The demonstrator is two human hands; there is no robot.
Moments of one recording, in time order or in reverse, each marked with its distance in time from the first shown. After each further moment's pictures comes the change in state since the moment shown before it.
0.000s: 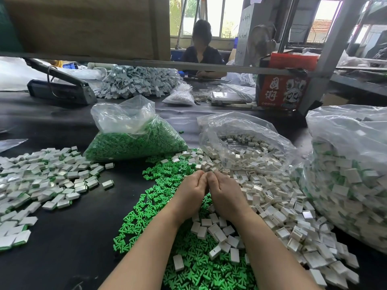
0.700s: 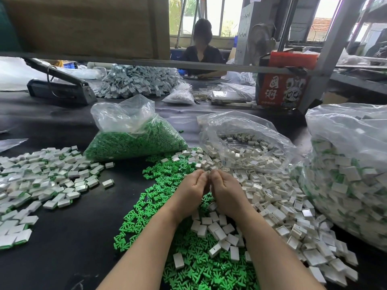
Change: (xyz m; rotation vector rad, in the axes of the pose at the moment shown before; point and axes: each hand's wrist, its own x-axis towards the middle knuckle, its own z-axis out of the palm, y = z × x) left_hand -0.001 0.000 -0.002 -0.105 -0.039 0.017; right_hand -0.001 0.002 -0.003 0.196 0.014 0.019
